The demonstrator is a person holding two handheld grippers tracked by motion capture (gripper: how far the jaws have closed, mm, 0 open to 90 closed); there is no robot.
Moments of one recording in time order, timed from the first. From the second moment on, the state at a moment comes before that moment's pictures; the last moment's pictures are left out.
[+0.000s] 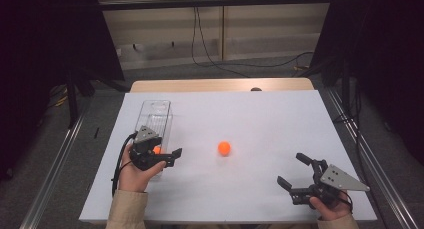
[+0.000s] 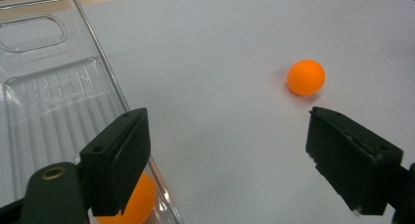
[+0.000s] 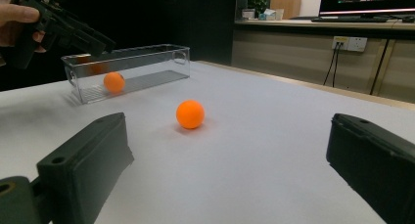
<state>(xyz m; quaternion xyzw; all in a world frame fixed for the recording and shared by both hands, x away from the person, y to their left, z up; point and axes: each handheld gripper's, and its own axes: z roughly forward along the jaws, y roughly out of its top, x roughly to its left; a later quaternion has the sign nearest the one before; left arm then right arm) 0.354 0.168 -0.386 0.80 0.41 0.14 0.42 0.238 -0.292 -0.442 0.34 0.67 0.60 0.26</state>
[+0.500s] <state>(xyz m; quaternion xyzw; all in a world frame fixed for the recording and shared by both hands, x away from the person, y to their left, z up) 0.353 0.152 -0.389 0.81 0.40 0.13 0.42 0.238 -0.292 -0.442 0.34 0.67 0.60 0.26</state>
